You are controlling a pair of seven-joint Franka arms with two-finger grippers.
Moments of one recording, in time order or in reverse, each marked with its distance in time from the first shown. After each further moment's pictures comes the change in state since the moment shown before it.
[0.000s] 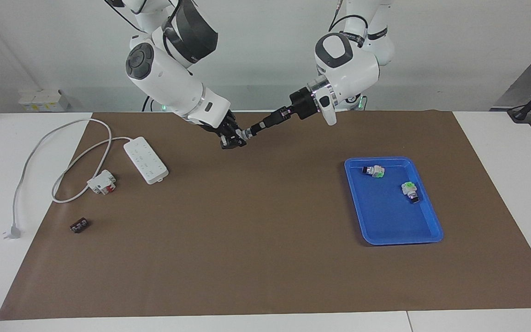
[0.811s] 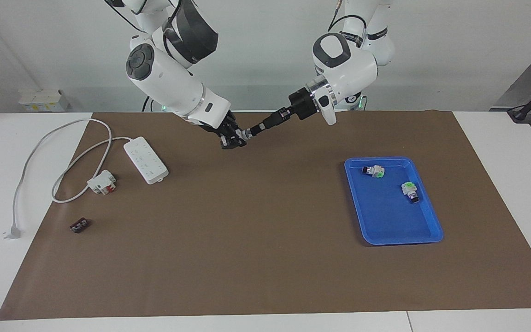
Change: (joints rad) left arm -0.021 0.003 -0.004 0.001 0.000 0.049 0.000; right arm 0.000 -0.002 0.000 -0.008 -0.001 0.000 0.000
